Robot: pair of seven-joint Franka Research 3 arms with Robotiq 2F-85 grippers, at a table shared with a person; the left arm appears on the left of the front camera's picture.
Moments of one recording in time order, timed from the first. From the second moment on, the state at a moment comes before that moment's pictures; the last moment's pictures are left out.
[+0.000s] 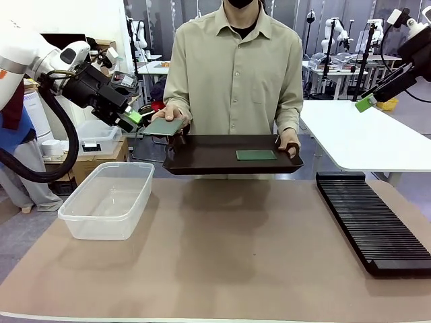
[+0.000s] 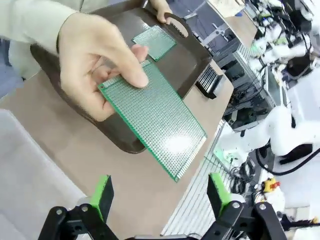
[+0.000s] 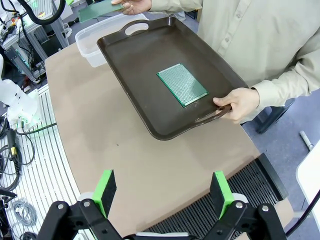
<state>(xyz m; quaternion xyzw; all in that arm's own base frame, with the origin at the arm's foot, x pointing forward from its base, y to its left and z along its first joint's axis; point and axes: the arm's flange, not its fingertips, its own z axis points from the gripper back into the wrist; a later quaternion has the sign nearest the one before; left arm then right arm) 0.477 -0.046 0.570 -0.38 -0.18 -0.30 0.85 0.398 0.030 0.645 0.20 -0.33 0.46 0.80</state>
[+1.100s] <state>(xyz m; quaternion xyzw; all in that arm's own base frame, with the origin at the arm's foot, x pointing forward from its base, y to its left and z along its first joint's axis) 0.543 -0.056 0.523 -0.56 -0.04 -0.02 0.83 0.398 0.030 0.645 0.20 -0.33 0.46 0.80</state>
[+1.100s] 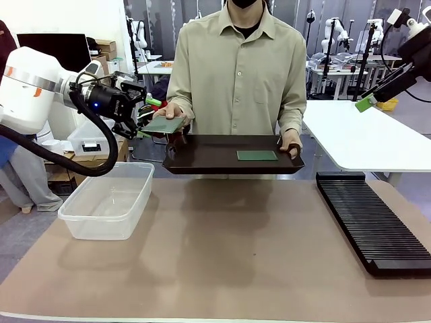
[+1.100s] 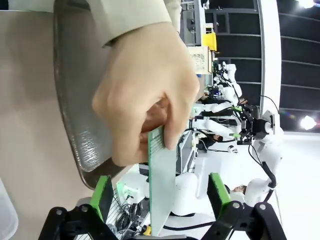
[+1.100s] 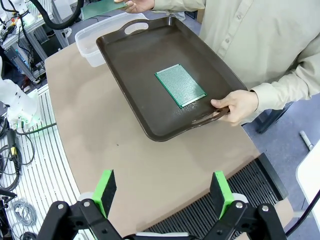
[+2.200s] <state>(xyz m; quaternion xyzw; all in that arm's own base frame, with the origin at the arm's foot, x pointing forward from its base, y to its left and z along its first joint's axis) 0.539 -0.054 0.522 -0.60 -0.03 -0.04 0.80 0.398 0.030 0.645 0.20 -0.33 0.46 0.80</state>
